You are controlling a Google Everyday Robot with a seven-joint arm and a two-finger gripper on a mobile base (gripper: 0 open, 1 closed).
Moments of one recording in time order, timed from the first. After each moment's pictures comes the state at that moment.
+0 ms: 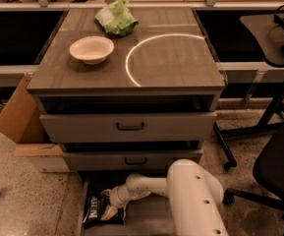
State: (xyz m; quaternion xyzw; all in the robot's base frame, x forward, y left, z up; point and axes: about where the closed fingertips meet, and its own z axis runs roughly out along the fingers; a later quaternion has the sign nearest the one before) arm 0.528 0.183 0.129 -0.68 0.62 0.30 0.26
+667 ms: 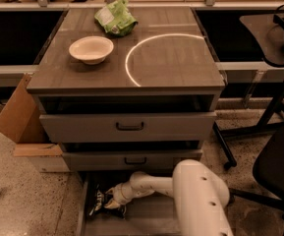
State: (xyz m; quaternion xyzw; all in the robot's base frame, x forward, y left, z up) arm 0.545 0.171 0.132 -0.67 0.63 0.29 0.27
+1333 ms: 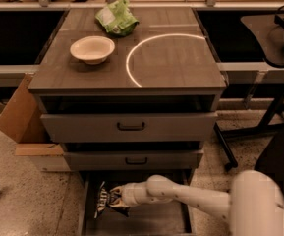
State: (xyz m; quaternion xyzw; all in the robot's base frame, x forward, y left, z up) arm 0.519 0.131 0.263 -0.66 0.58 0.27 0.40
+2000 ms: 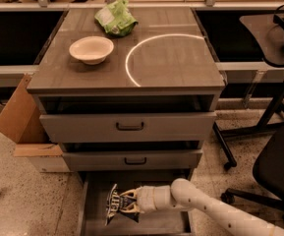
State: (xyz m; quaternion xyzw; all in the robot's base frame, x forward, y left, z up) arm 0.463 0.074 0.356 -0.64 0.52 0.32 0.46
